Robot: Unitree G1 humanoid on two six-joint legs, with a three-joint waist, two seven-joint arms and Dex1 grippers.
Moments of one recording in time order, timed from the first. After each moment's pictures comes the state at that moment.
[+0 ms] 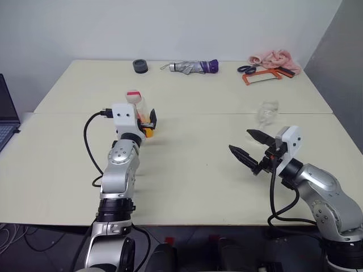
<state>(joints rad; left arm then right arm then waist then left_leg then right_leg) -0.52 0.20 0.15 0.09 -0.11 0.30 -0.03 -0.14 -0.50 -0.09 -0.46 0.52 0.49 0.58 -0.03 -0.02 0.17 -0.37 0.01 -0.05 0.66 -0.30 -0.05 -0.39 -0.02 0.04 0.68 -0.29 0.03</state>
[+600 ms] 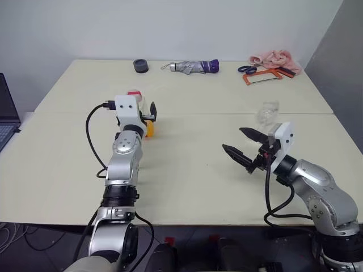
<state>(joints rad) -0.64 0.19 0.15 0.25 -0.07 0.24 0.01 -0.20 -0.49 -0.05 -0.46 0.53 0.52 0.59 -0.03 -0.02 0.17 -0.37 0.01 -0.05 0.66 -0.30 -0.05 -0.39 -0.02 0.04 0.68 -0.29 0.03</state>
